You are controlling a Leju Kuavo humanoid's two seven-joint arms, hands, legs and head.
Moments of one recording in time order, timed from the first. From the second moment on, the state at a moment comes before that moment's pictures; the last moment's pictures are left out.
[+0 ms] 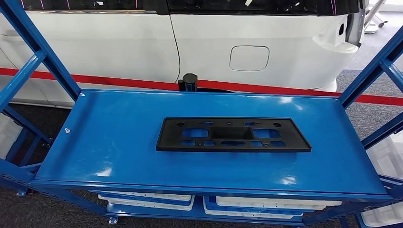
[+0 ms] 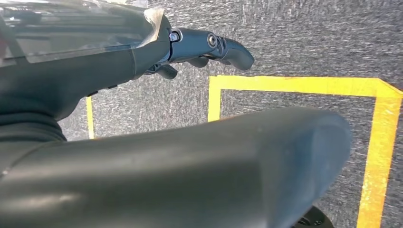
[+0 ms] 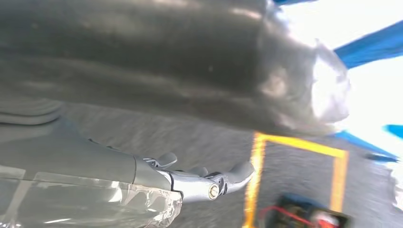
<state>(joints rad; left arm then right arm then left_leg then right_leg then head) -0.02 -0.06 0.39 -0.18 -0.27 0.15 -0.17 0.19 0.34 -0.99 -1.47 -0.24 -0.45 -0.13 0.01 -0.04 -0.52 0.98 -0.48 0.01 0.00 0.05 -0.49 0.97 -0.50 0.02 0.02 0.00</state>
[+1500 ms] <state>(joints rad) -0.02 -0.08 0.39 -0.18 -0.28 0.13 -0.19 0.31 0.15 -0.35 -1.90 0.80 -0.52 -0.30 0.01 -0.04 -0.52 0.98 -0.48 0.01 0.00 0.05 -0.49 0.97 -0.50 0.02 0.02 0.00</state>
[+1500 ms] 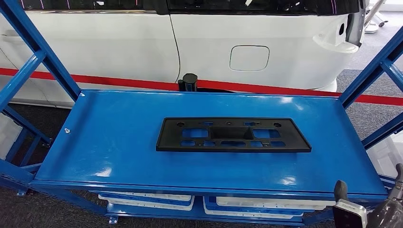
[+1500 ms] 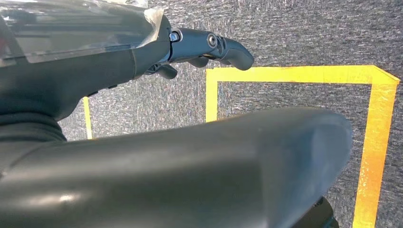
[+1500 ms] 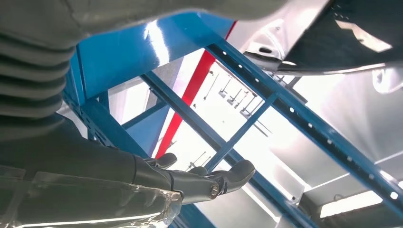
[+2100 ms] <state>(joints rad) -0.02 -0.08 0.39 -0.18 -0.29 0.12 -0.18 0.32 0.09 -0.35 -1.91 1.13 -0.44 -0.21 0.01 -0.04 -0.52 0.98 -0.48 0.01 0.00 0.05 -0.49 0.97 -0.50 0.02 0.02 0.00</state>
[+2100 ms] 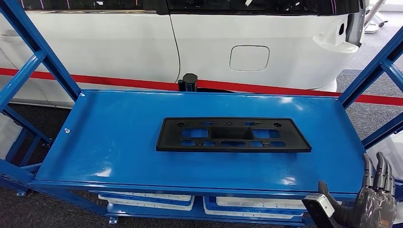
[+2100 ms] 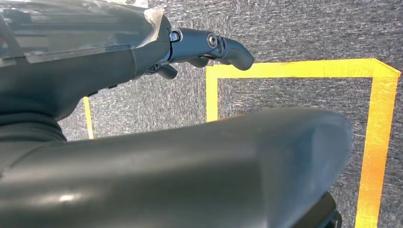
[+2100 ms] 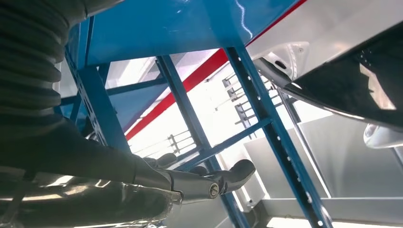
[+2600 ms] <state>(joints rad) -0.02 -0.08 0.39 -0.18 -0.30 0.12 -0.18 0.31 0.02 -0.31 -1.90 1.21 -0.39 -0.17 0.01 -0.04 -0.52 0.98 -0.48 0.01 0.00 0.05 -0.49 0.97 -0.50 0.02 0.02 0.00</state>
